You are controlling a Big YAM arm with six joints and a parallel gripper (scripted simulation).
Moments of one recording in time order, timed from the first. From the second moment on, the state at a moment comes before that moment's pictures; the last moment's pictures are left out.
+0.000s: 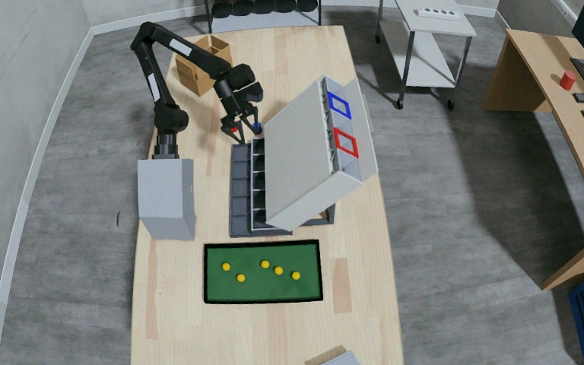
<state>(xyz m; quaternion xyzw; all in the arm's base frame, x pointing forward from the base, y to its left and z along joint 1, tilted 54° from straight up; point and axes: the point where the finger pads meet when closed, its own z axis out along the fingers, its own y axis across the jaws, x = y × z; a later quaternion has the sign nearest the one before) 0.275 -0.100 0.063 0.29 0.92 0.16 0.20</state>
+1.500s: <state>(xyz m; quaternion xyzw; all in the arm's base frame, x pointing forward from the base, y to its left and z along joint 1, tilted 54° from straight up) 0.256 -0.076 0.052 0.06 0.89 0.45 0.05</state>
